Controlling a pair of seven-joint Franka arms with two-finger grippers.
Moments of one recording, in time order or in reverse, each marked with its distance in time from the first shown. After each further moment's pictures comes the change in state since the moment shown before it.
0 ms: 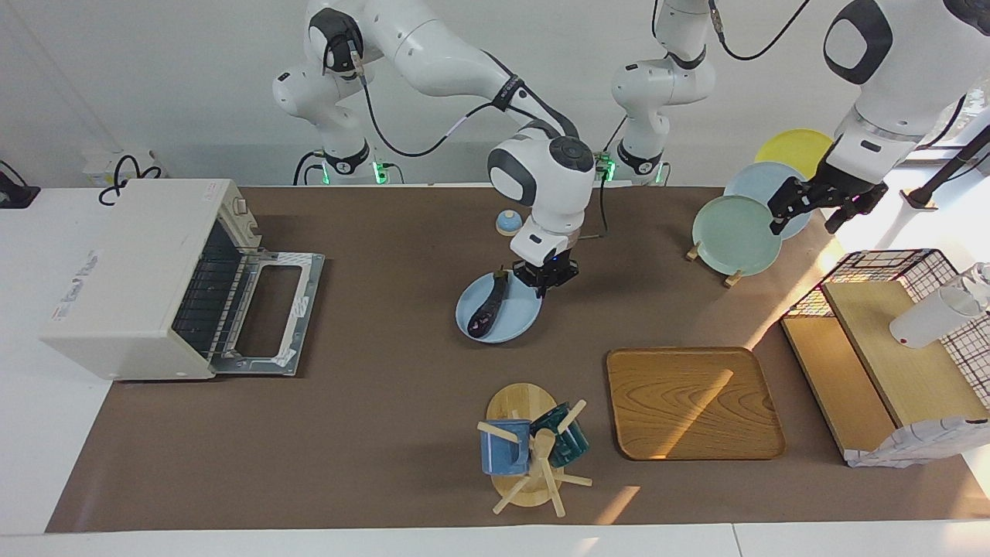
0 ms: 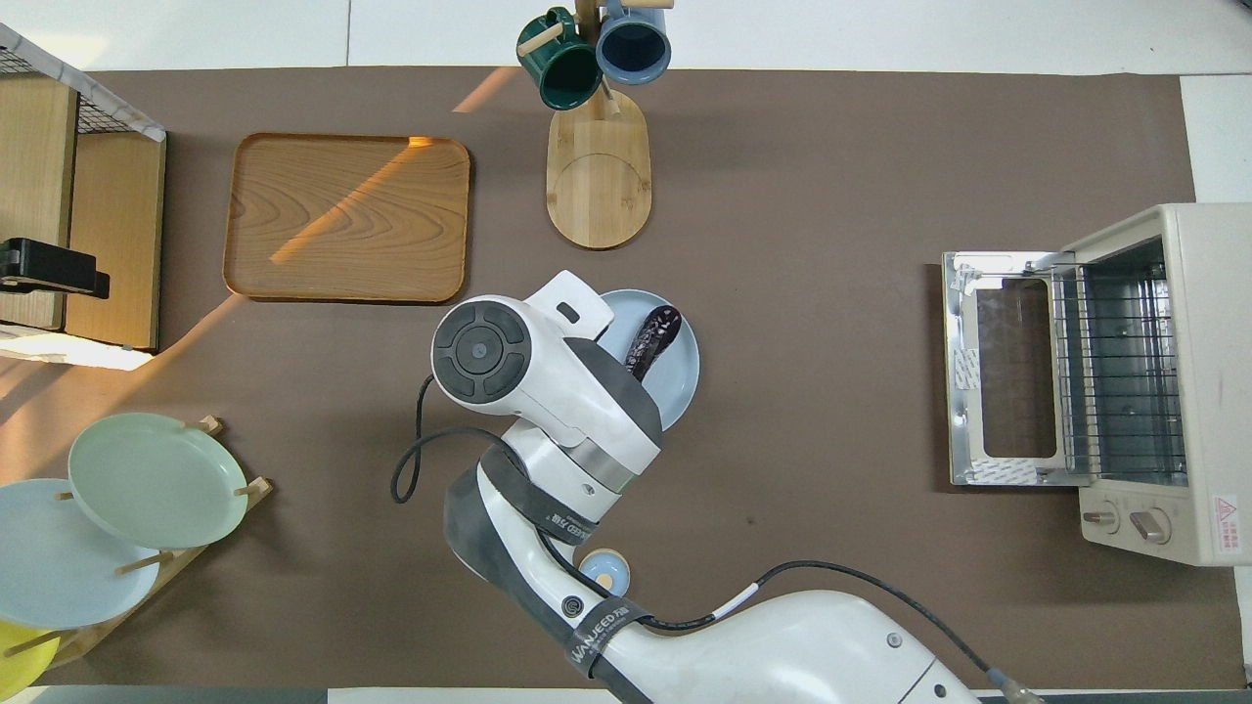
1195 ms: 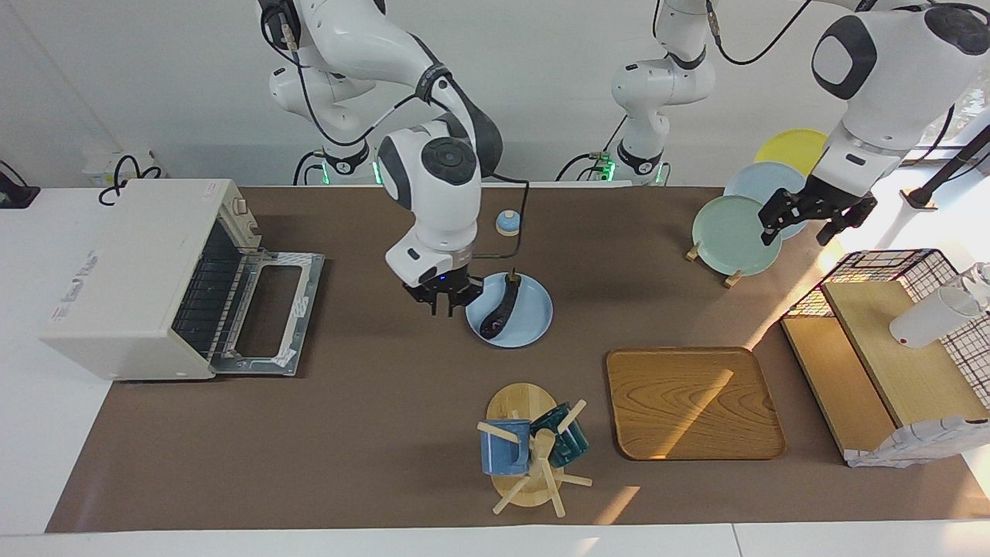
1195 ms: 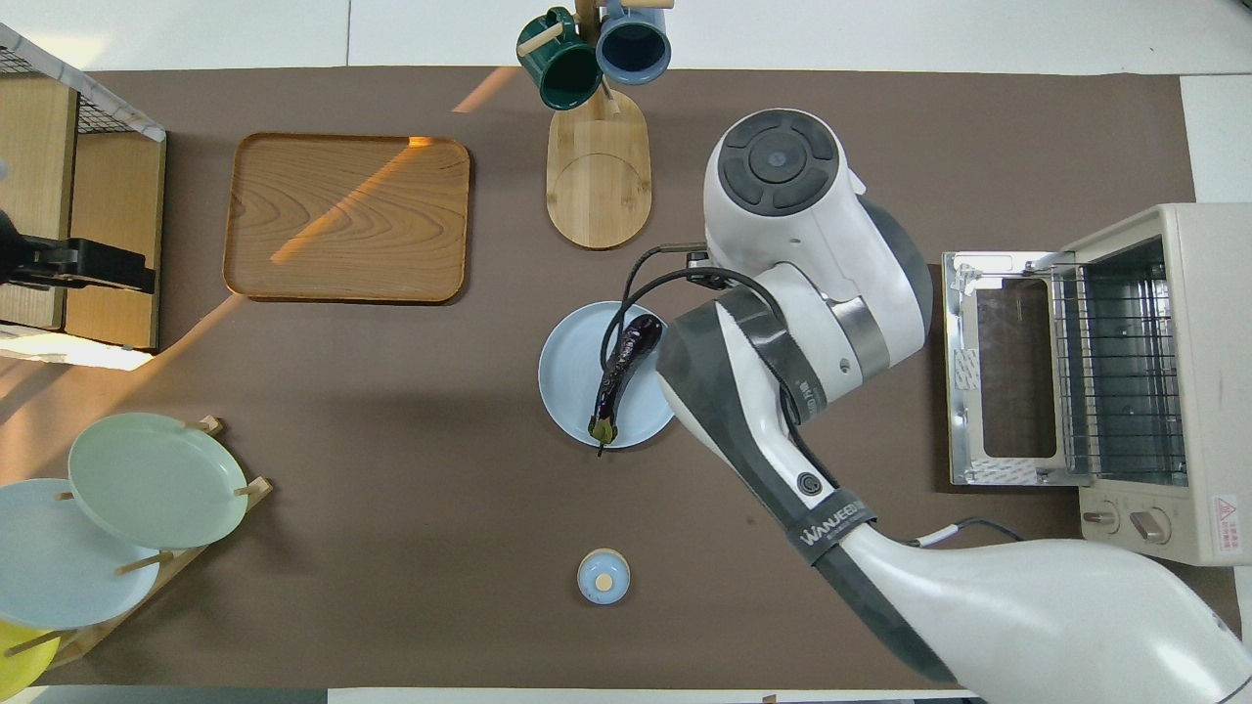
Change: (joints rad) left arm -0.048 0.014 -0.023 -0.057 -0.020 0.086 0.012; right arm -0.320 -0.182 -0.015 -0.113 -0.093 -0.180 -0.254
